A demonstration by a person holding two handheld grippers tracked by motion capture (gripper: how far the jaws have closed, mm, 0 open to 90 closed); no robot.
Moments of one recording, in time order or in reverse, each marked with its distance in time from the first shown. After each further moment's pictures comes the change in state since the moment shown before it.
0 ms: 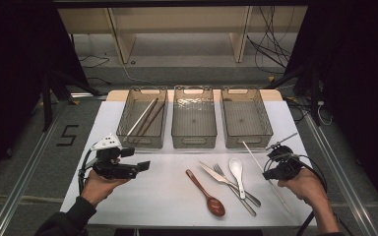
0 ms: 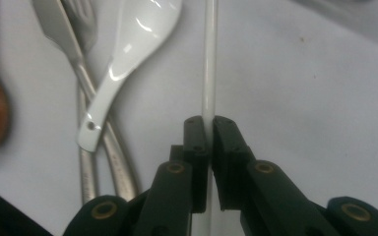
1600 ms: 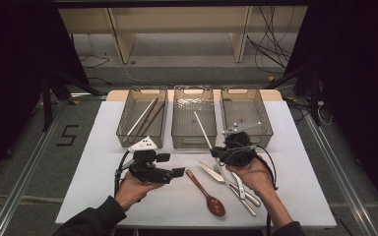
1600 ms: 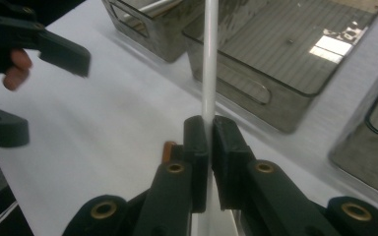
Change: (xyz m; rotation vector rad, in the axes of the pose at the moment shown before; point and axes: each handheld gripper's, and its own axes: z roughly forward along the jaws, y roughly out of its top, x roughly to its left) left arm -0.059 0.015 0.065 0.014 -0.205 -0.043; right arm 0.110 0.071 -0.008 -0.455 0.152 -0.146
